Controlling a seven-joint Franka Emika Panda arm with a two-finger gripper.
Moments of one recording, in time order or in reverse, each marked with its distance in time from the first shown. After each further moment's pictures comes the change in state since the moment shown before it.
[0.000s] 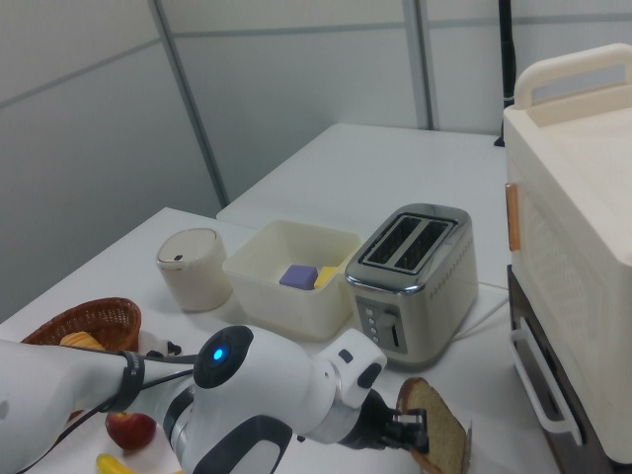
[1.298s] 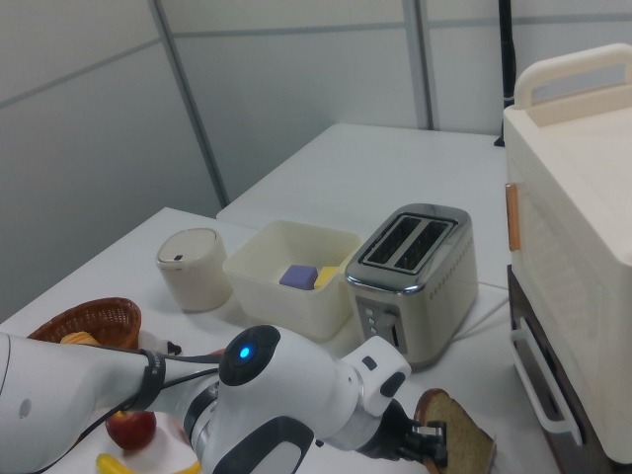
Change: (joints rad) arm -0.031 0.051 -0.001 0.064 0.001 -0.054 0.021
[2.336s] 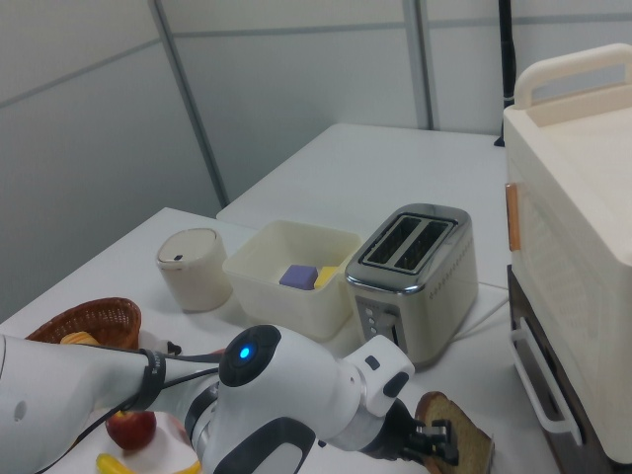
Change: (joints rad) arm -0.012 -0.007 -0.001 0.005 0.000 0.000 0.000
